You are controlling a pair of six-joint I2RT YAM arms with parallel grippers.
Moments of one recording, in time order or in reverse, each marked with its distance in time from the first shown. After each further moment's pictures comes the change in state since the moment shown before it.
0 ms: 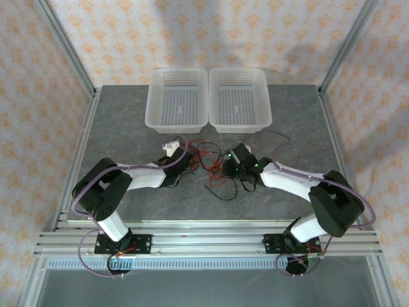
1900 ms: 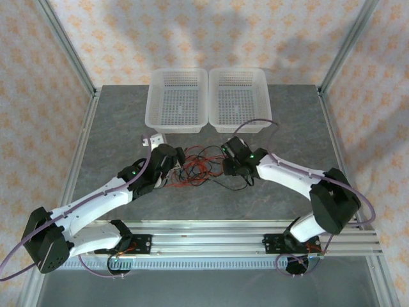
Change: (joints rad) left arm -0.064 -0.569 0.039 -0.374 -0.048 -0.064; right arm 0.025 0.035 0.191 -0.254 0.108 -0.314
